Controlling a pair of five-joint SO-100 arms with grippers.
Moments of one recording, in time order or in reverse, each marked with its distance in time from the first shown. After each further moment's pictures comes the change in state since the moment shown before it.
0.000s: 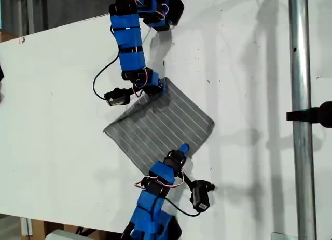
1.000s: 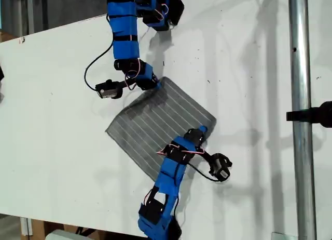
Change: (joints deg) arm 0 3.4 -49.4 -52.9 29.8 -6.0; arm 1 2.5 12.6 6.4 0.9 -1.2
